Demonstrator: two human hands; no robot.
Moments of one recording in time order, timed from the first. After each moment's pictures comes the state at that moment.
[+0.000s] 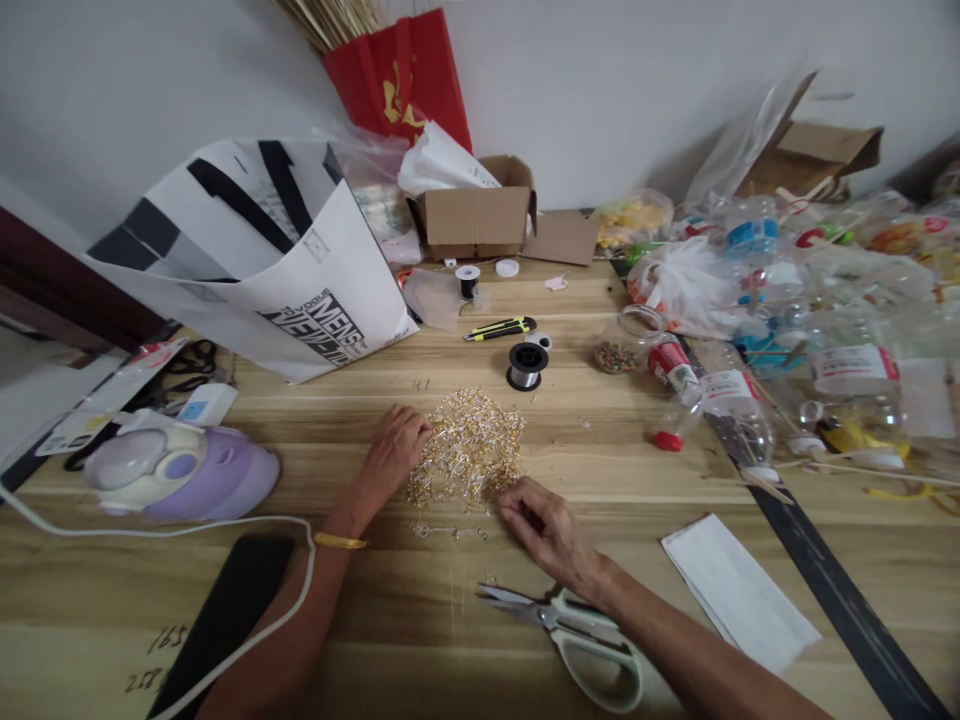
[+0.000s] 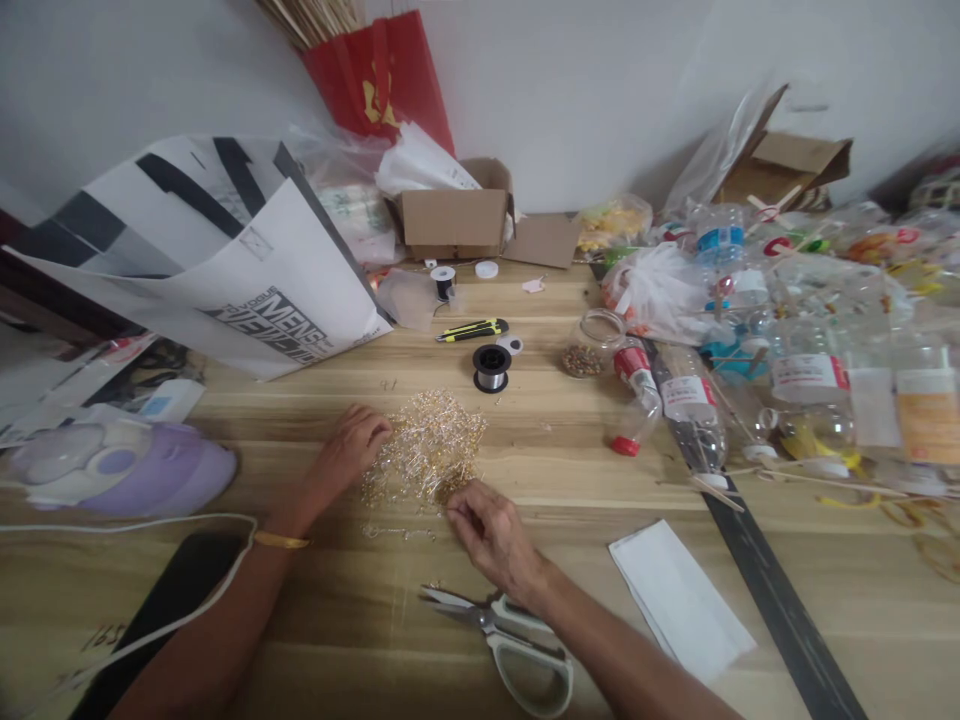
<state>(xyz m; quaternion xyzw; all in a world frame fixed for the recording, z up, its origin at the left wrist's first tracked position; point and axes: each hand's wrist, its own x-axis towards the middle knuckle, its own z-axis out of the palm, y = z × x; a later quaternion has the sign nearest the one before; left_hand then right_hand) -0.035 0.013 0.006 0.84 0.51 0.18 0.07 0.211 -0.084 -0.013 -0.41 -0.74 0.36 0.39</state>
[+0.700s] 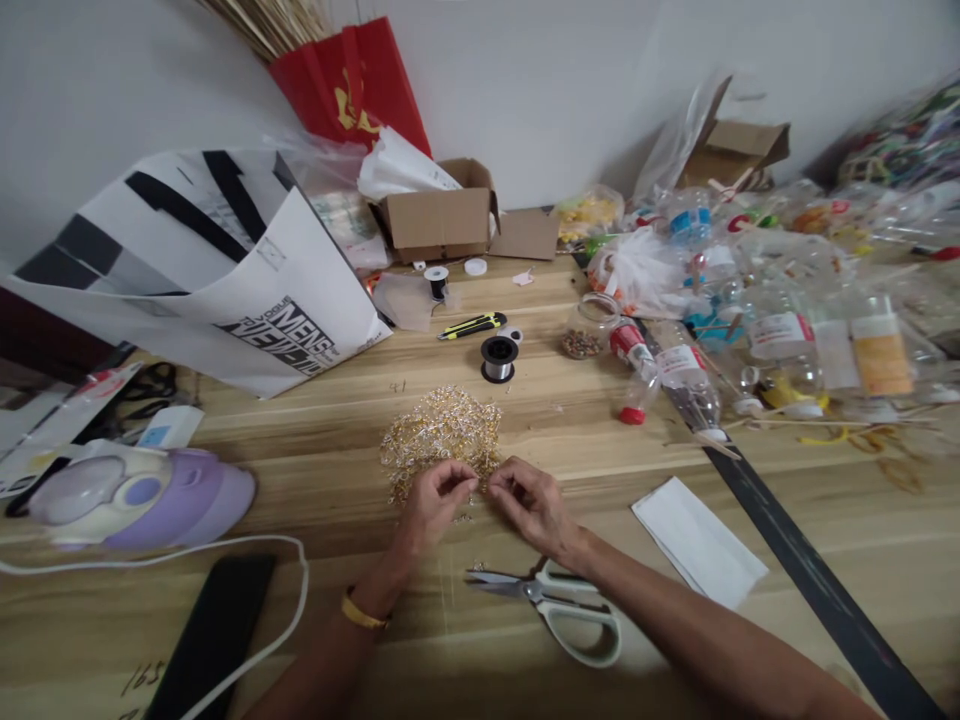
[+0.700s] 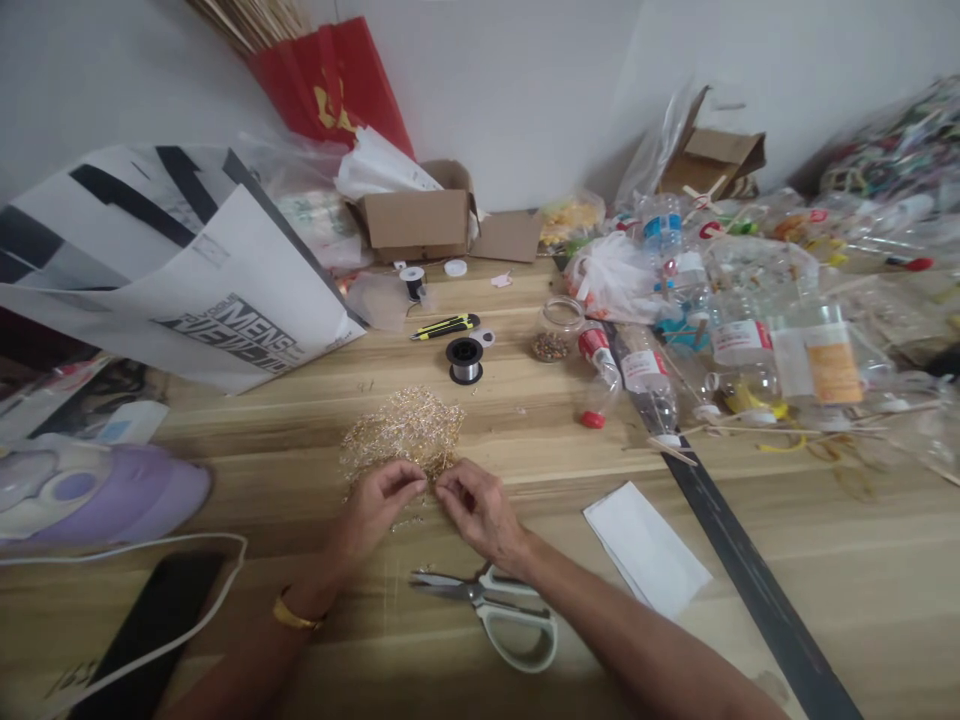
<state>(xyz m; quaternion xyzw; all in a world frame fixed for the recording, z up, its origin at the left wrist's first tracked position) 0.044 -0.059 0.007 0.57 0.52 0.34 0.54 0.213 -0.085 -0.011 -0.43 -0.69 0.35 0.47</state>
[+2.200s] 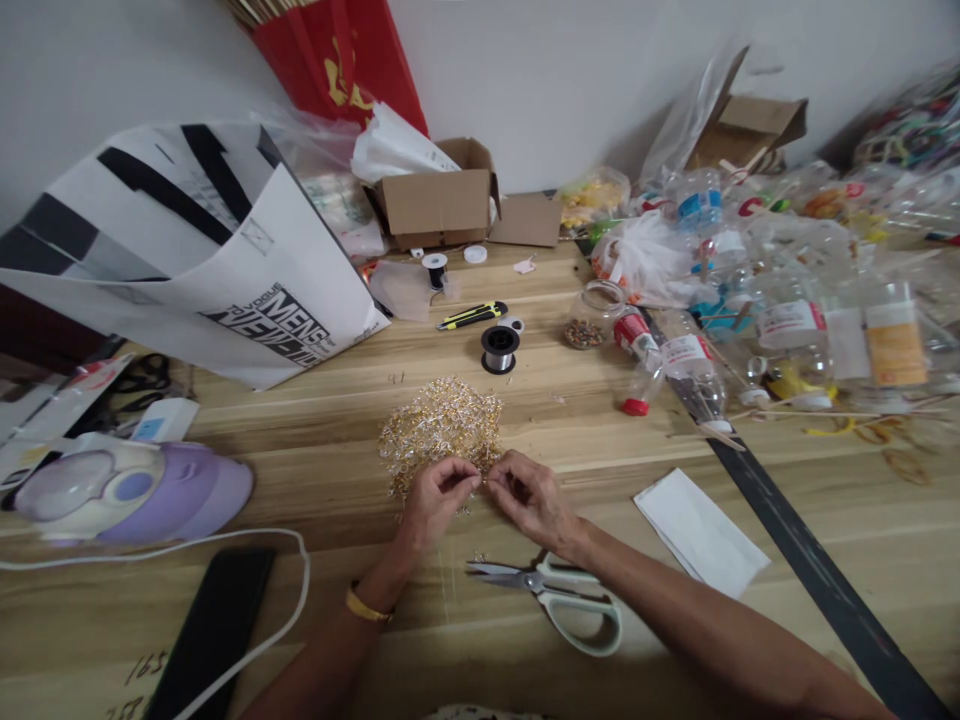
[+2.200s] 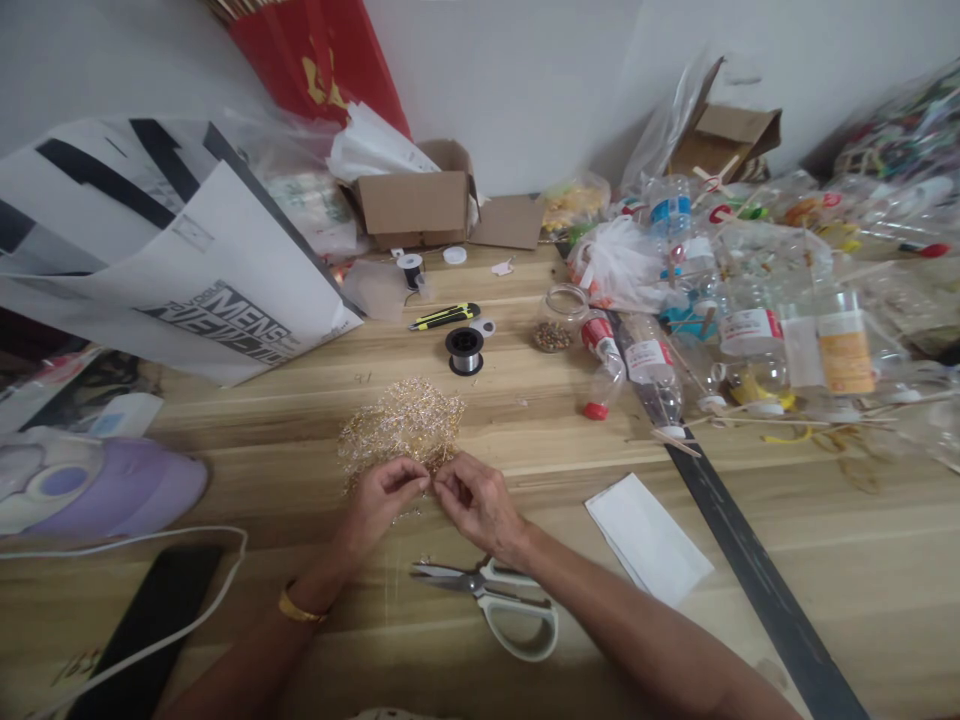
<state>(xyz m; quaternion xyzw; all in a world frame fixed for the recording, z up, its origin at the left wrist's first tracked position) 0.046 -0.062 0.005 0.55 0.53 0.33 0.55 0.212 -0.085 -0.010 -0.44 -0.71 0.34 0.44</state>
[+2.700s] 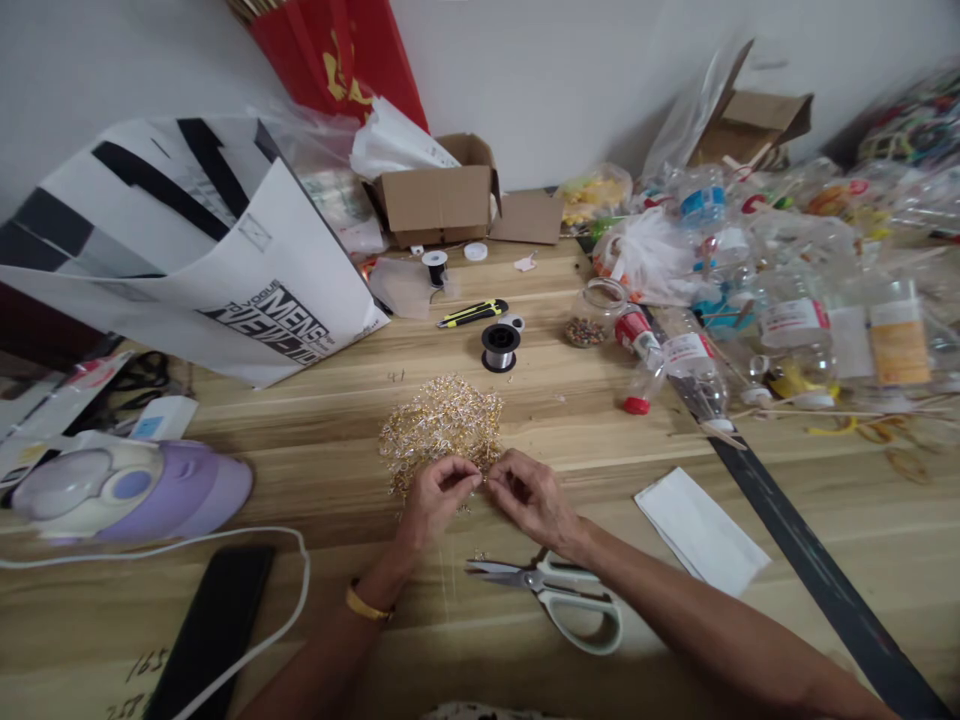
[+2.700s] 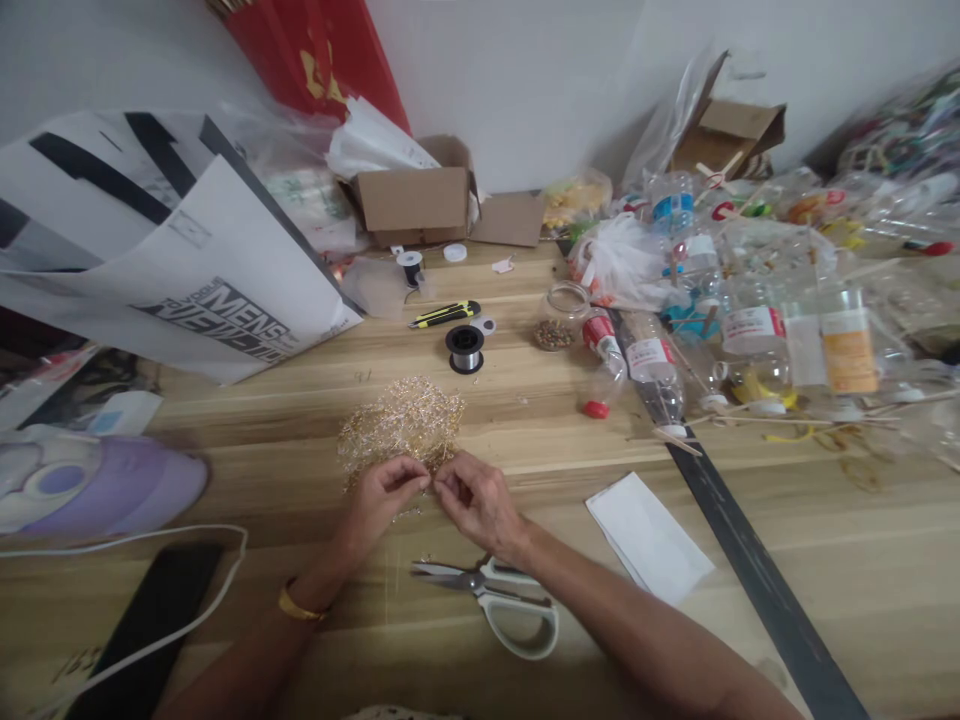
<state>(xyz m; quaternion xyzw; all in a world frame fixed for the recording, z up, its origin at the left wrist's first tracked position) 0.046 -0.062 0.004 0.54 0.53 0.34 0.55 0.212 -0.085 -0.013 -0.44 -0.71 0.34 0.44</state>
